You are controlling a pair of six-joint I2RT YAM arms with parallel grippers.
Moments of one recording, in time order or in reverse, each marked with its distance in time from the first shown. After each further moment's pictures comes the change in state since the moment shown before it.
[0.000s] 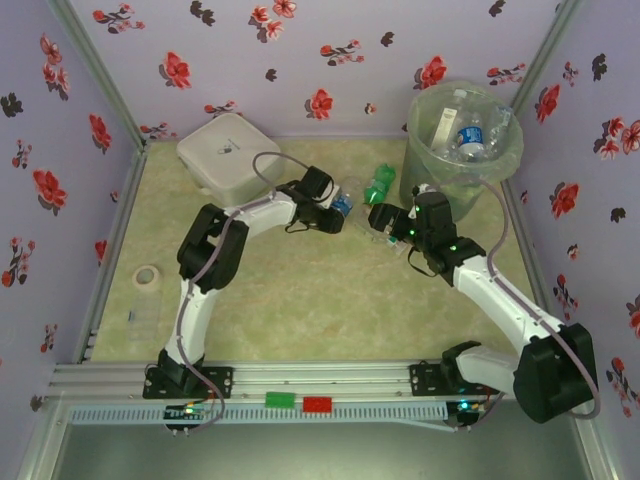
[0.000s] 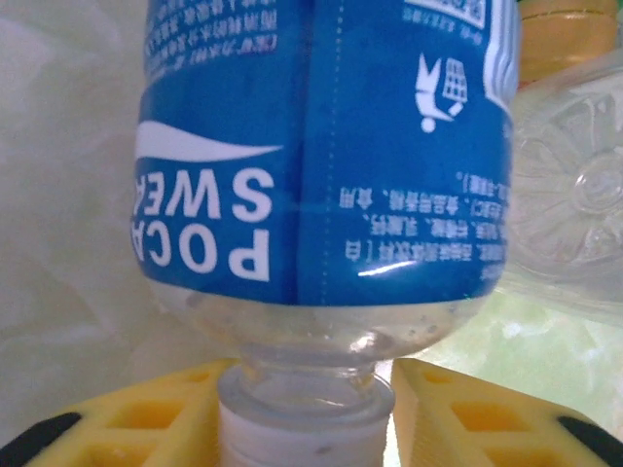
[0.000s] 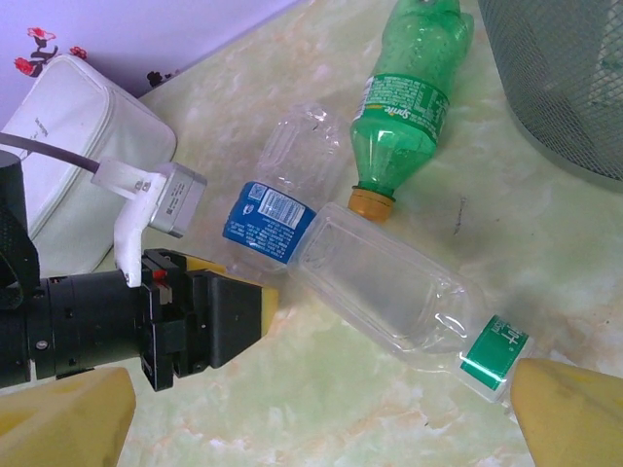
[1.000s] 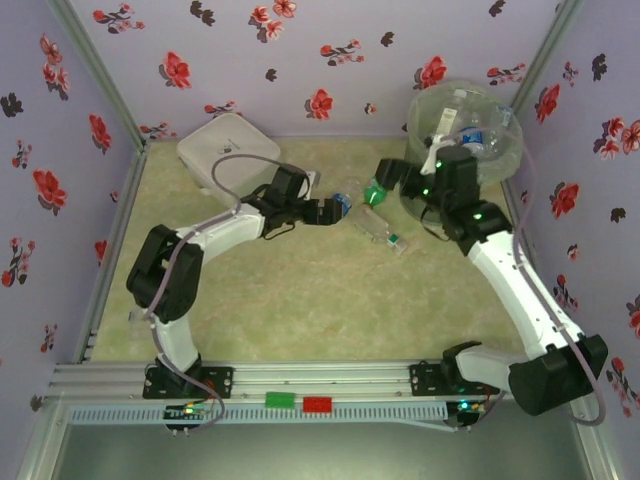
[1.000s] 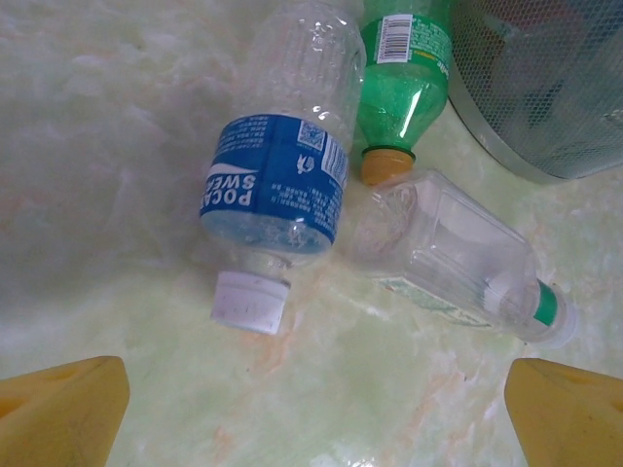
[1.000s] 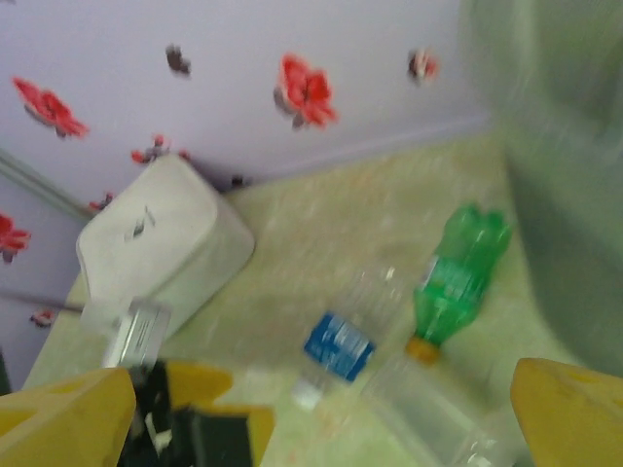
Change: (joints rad) left arm 0.022 -0.354 -0.321 0.236 -0.003 -0.193; right arm -0.029 0.032 0.373 -0.193 -0.021 -0.135
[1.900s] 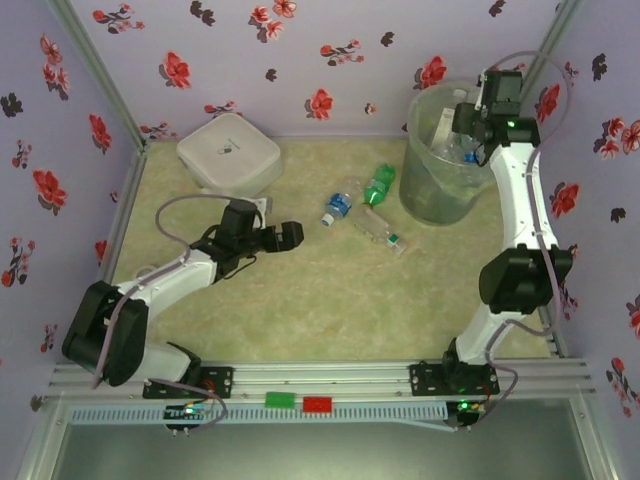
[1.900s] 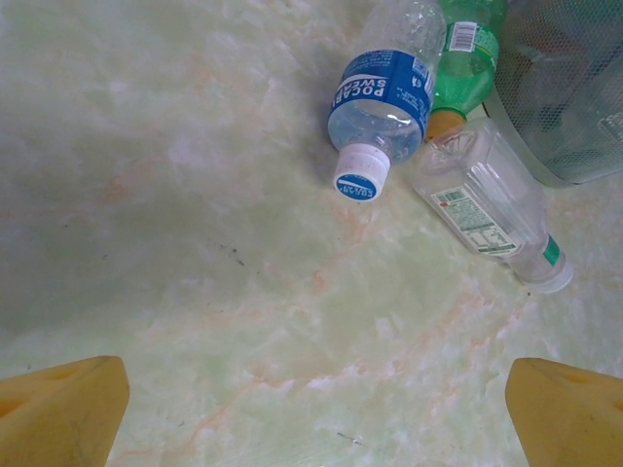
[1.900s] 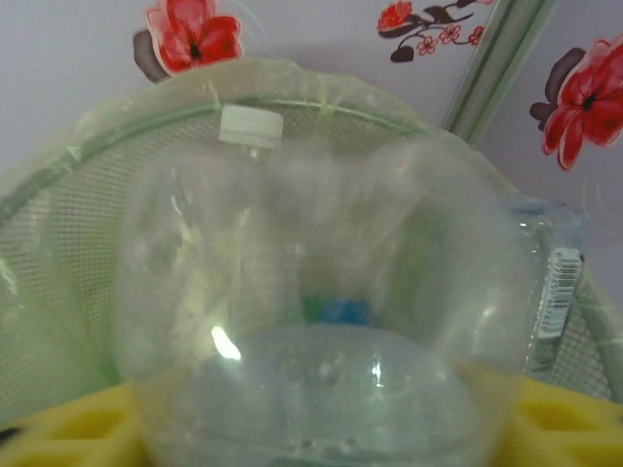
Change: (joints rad) left arm 0.096 -0.475 -0.561 0.198 0.000 -0.124; right arm -0.373 0.590 0.819 -0.386 0.229 -0.425
